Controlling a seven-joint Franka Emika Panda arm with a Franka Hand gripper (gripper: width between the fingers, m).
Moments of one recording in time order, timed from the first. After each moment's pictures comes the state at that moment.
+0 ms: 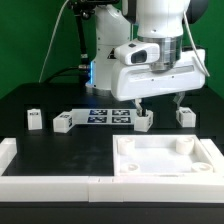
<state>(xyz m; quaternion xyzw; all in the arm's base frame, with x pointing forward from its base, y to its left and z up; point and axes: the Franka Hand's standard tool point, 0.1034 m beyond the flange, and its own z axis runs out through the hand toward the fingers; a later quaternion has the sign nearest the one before) 0.415 0.095 0.050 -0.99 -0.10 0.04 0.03</state>
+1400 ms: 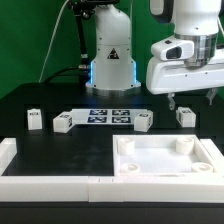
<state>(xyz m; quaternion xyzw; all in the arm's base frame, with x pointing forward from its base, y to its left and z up) 0.382 0.164 0.048 -0.99 -0.10 0.04 0.03</state>
